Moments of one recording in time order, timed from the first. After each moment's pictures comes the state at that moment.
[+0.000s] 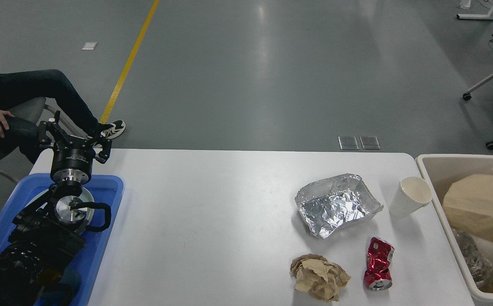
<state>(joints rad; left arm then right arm) -0.75 0.14 -0.98 -0.17 -0.15 -0.54 -0.48 1.02 -0.88 -0.73 0.67 -0.35 0.10 0.10</state>
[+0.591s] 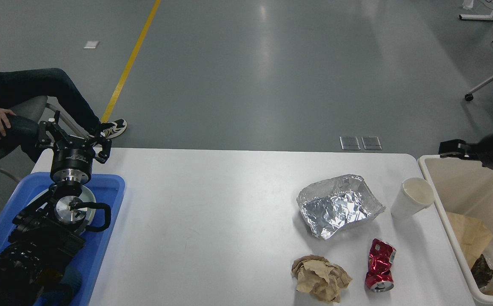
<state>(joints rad) -0.75 0.14 -0.98 -0.17 -0.16 -0.54 -0.48 1.57 -0.62 -1.18 0.88 -0.40 0.28 0.10</state>
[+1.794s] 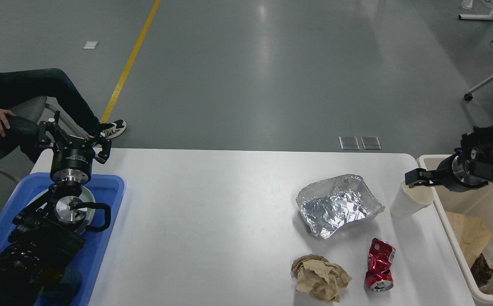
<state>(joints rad) -0.75 0.14 -0.98 -0.17 -0.15 -0.54 -0.48 1.40 -0.44 -1.23 0.78 -0.38 0.30 0.10</state>
